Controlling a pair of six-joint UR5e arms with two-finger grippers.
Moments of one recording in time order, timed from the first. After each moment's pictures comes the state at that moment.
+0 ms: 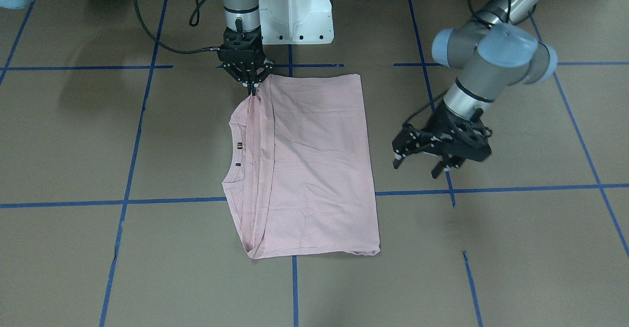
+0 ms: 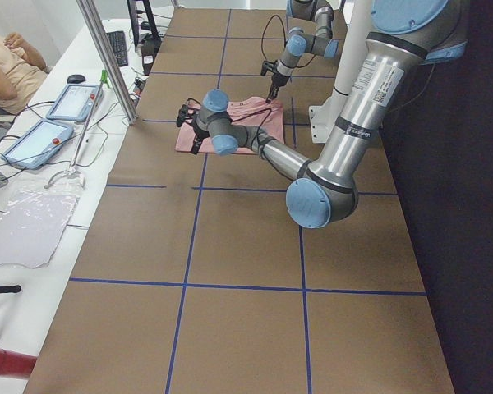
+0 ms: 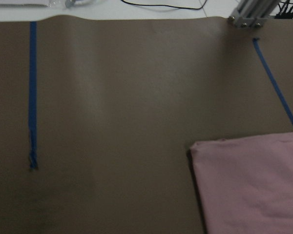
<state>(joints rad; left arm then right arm) -0.75 -1.95 -1.72 -2.16 -1.91 -1.08 0.21 -1.10 1.91 -1.58 1.35 1.51</state>
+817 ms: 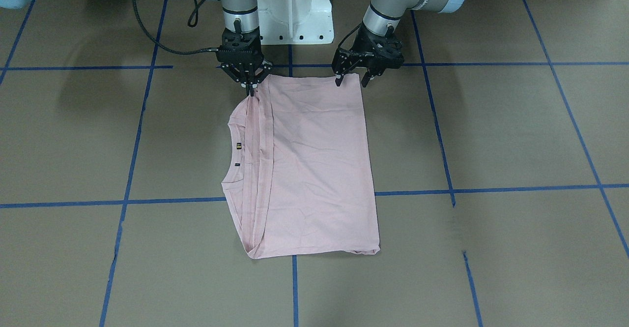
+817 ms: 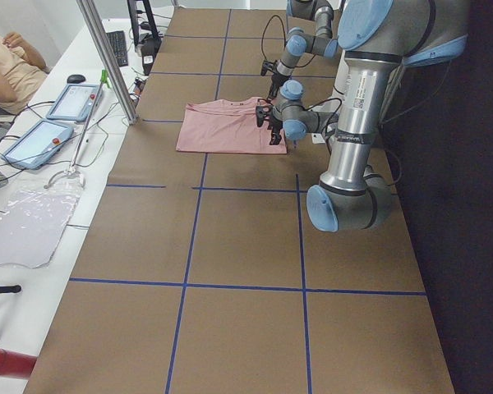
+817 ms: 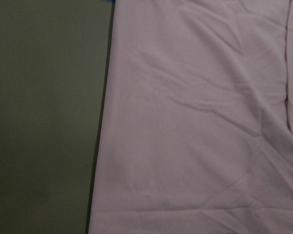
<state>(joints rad) -0.29 -1.84 -1.96 -1.95 -1.61 -1.56 0.21 -1.10 1.91 -1.58 1.35 1.51</state>
